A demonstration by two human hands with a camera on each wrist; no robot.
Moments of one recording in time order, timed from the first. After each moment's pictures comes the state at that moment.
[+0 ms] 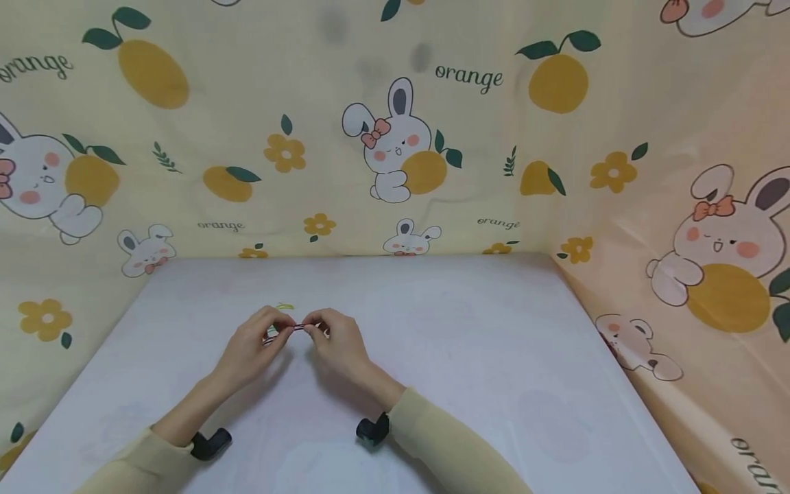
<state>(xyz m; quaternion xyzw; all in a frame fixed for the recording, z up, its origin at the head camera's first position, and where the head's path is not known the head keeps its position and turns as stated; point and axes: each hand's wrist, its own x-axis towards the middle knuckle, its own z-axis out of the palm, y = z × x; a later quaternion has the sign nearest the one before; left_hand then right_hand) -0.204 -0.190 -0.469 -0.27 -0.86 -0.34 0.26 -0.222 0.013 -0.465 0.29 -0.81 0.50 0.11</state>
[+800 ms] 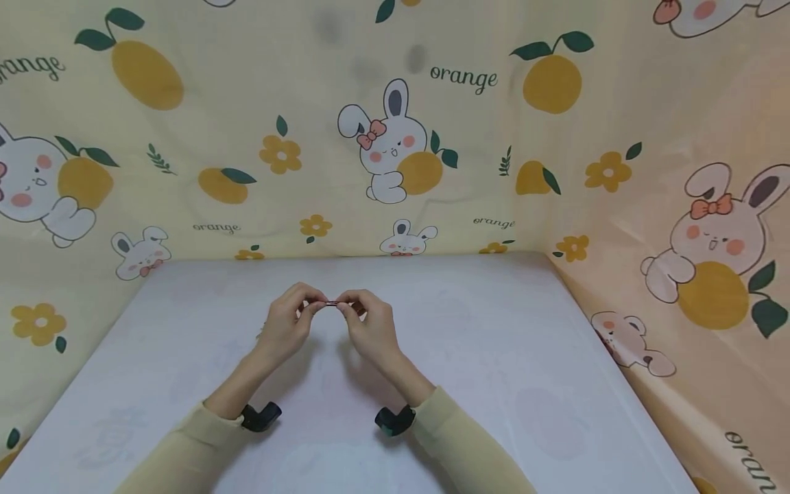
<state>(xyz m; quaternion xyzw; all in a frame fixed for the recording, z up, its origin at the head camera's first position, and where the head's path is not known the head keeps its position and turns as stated) -0.232 -0.125 -0.440 -0.26 -0.83 -0.41 0.28 -0.230 0.061 -0.441 0.23 -0.78 0.55 0.20</state>
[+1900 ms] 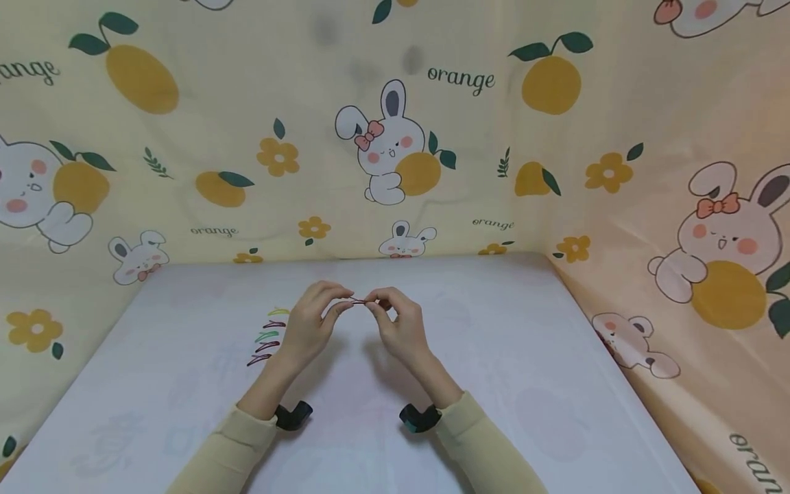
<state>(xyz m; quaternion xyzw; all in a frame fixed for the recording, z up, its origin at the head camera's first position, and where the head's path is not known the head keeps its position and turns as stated) -0.246 -0.088 -0.446 -0.31 -0.80 -0.36 0.36 -0.223 0.101 -0.421 0.30 -0.73 0.54 0.29</state>
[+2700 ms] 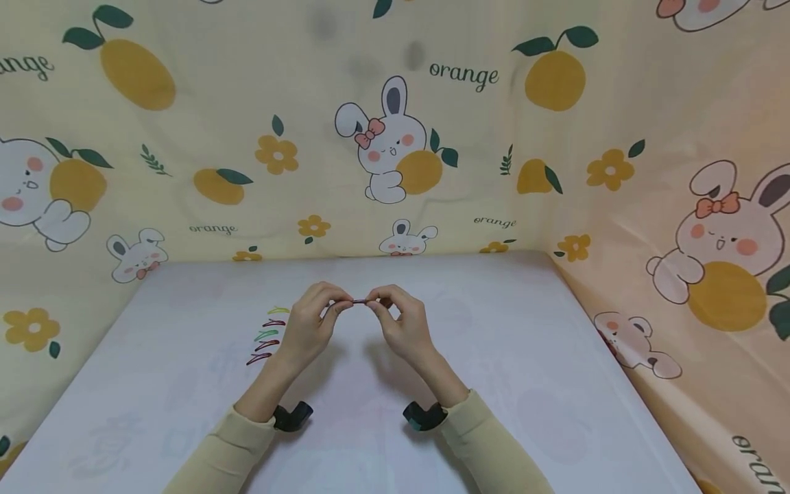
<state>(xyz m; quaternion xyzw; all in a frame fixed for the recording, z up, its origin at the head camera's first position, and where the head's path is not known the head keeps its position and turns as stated) -0.241 -0.086 -0.437 -0.33 -0.78 -0.38 0.36 -0.220 0.107 -0.410 0.31 -0.73 0.55 0.26</state>
